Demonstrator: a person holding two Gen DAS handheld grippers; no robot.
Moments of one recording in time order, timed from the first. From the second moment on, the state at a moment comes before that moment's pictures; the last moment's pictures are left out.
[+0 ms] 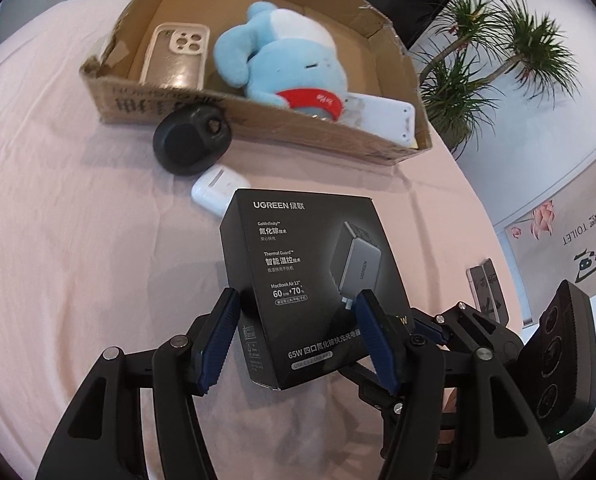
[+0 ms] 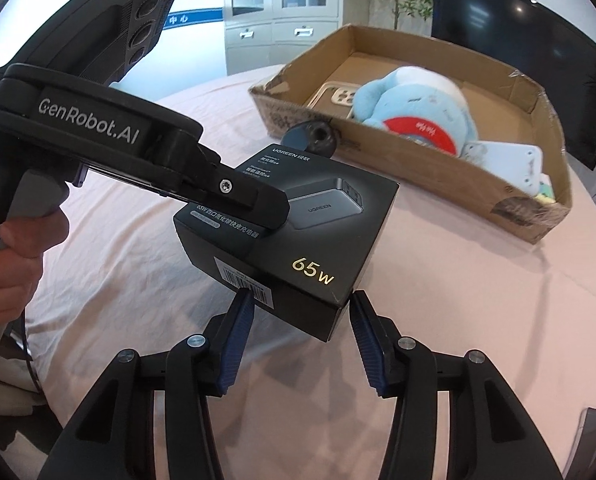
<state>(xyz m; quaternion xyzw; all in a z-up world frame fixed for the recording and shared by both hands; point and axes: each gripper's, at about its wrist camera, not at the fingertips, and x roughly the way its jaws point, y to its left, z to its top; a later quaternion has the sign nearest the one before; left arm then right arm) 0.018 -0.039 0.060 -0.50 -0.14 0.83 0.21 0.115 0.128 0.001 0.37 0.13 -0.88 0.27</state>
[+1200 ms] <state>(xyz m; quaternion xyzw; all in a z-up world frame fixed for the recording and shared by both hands) -0.094 0.058 0.193 -0.37 -0.04 0.88 0.29 0.017 0.204 0.119 0.25 0.08 -0.95 0.17</state>
